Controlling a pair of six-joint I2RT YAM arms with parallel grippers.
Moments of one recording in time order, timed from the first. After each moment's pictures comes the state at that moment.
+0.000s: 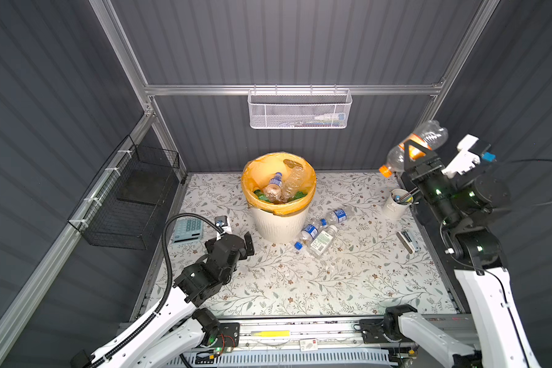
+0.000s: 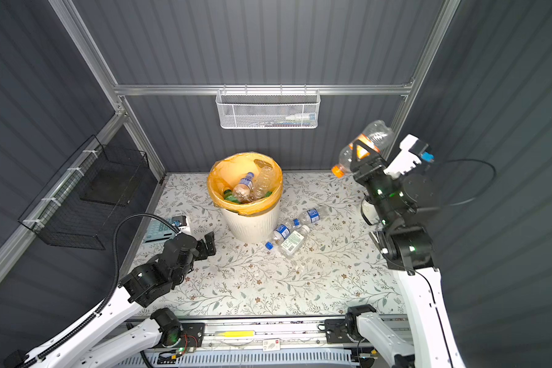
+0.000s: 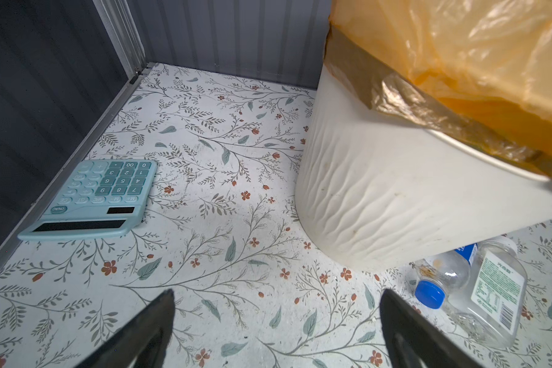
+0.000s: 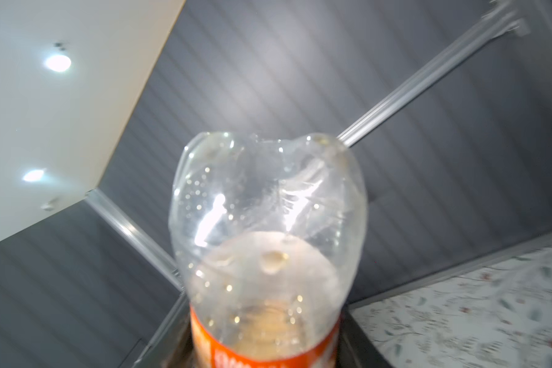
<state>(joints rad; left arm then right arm) -0.76 0.76 0.72 -0.59 -0.61 -0.54 0.22 1.02 1.44 -0.19 -0.05 0.75</state>
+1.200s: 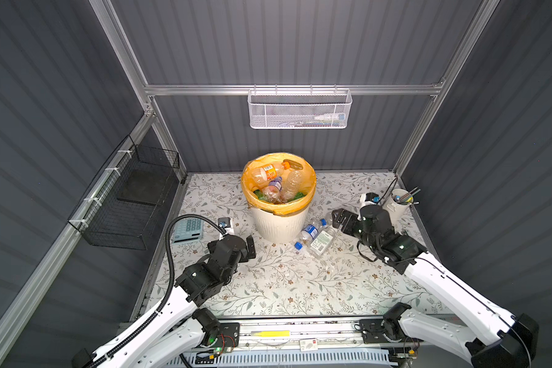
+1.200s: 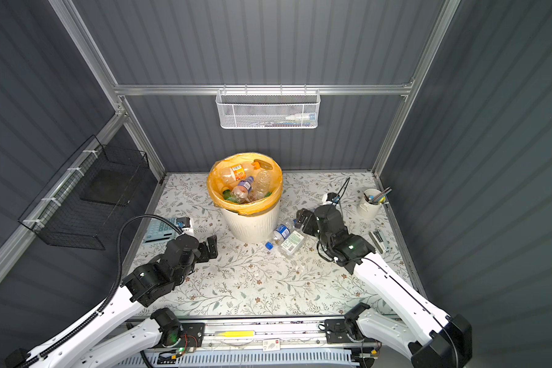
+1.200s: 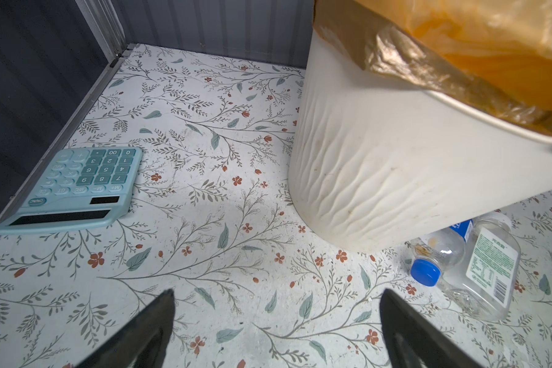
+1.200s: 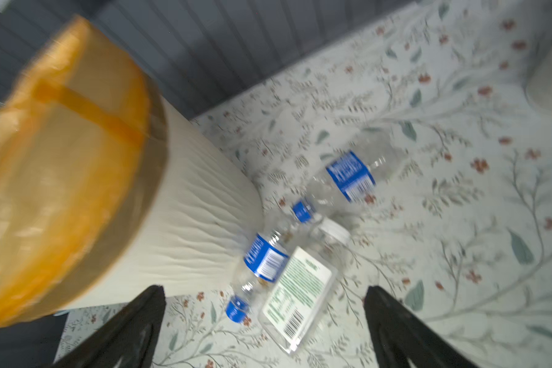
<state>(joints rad) -0.76 0.76 0.71 -0.60 -0.55 -0.53 0.56 1.02 0.83 -0.42 0.24 0.77</state>
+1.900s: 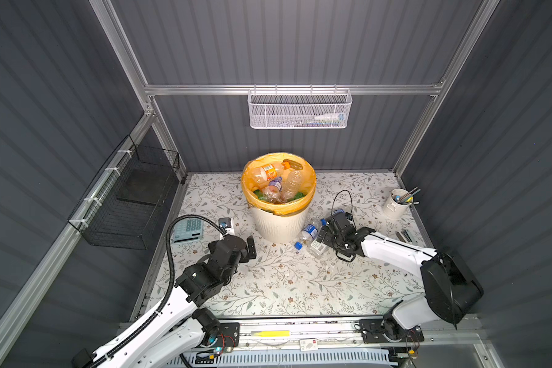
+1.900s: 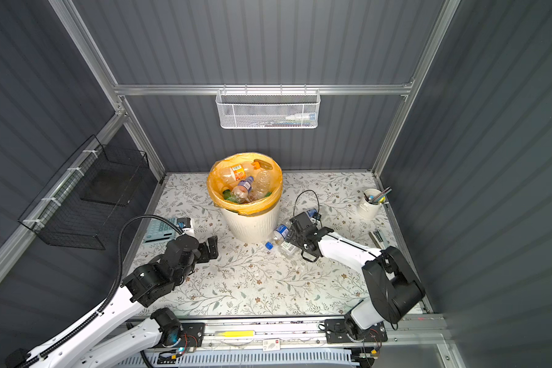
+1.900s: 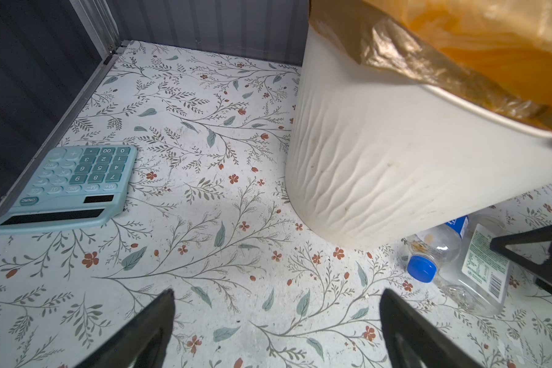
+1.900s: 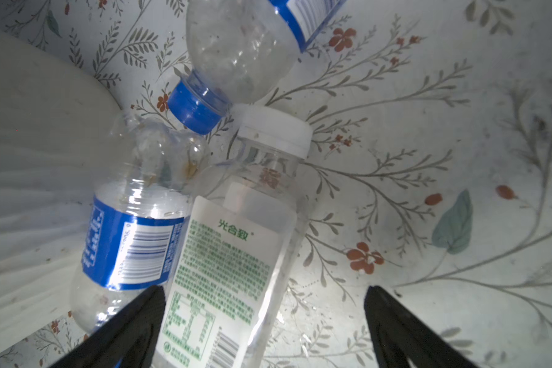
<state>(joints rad) -0.76 0.76 0.71 -0.60 -0.54 -0.53 0.58 1.52 0.85 -0.38 0.20 0.96</state>
